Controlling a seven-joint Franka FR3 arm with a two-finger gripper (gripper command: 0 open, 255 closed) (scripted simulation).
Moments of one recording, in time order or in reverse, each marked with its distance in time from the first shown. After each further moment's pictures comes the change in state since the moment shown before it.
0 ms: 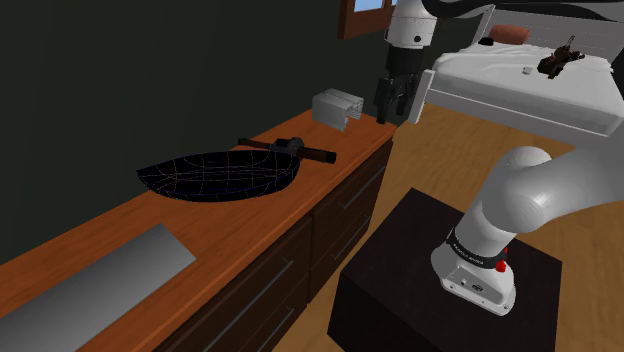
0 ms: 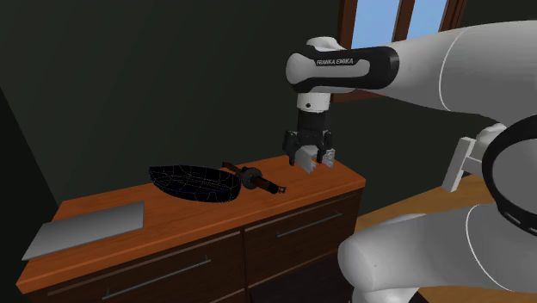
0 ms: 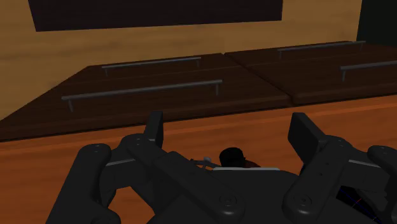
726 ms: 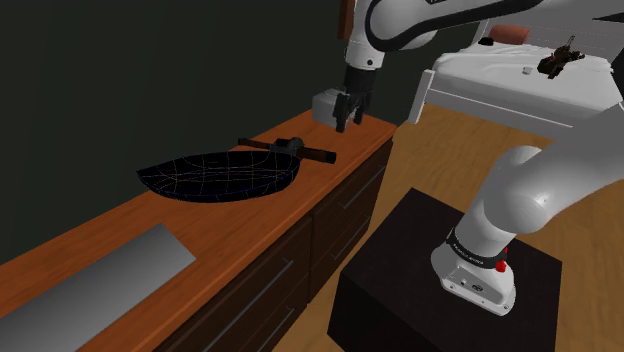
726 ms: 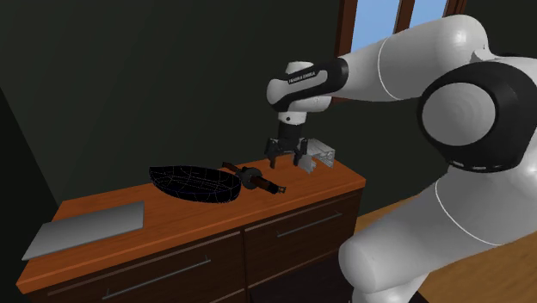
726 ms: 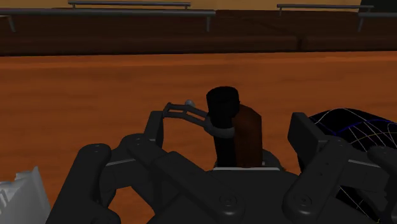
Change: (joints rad) arm 0.035 0.282 0.001 0.034 0.034 0.331 -0.096
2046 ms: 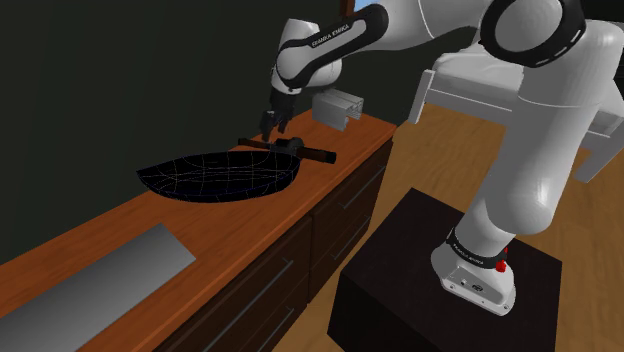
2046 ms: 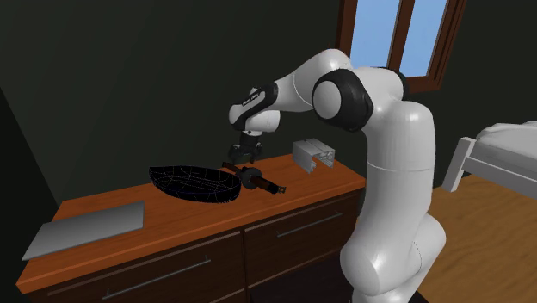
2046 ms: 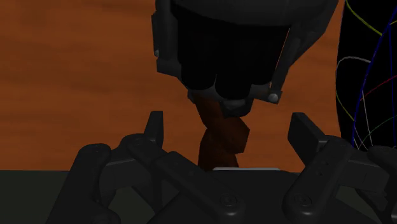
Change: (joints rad) arm 0.071 0.664 0.042 0.439 0.098 0.414 -0.197
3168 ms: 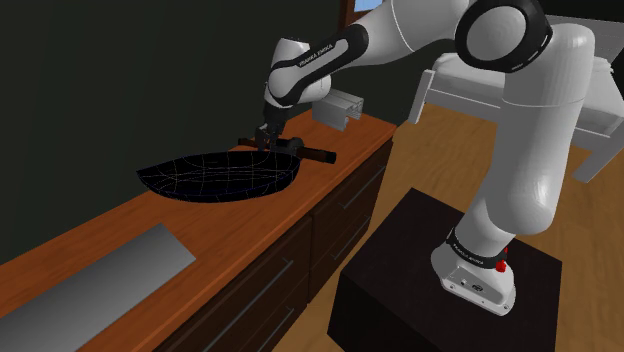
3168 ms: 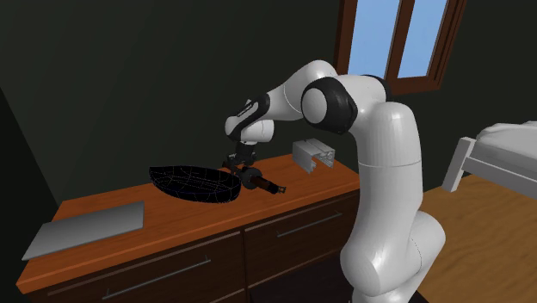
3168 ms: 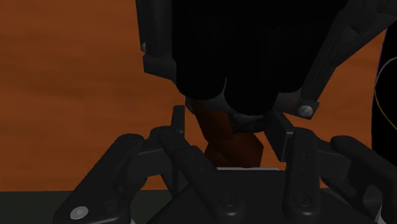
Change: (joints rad) arm 0.011 0.112 0.011 0.037 0.008 0.087 -0.013
